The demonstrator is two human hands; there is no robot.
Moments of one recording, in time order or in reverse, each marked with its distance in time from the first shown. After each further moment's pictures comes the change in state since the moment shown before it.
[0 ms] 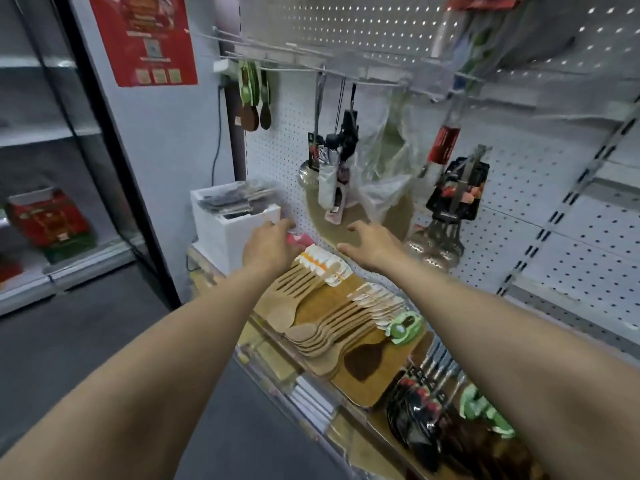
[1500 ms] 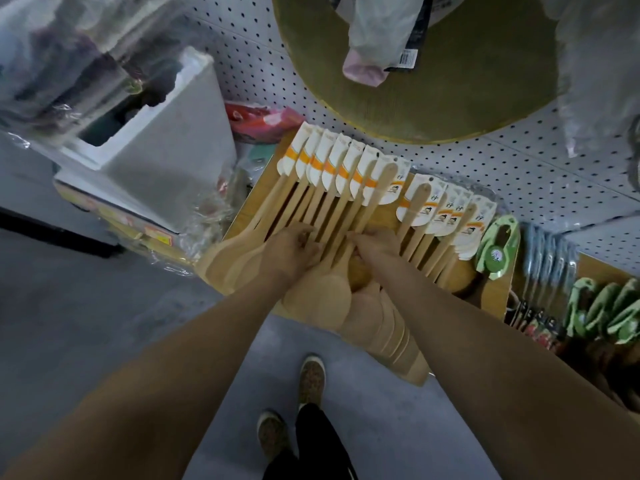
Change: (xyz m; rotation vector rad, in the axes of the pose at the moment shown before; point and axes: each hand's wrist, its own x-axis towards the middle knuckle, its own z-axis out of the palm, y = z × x) left_hand 0.238 -0.225 0.307 -0.337 -0.708 -0.045; right_hand 0.251 0.043 0.379 0.829 -0.136 1.173
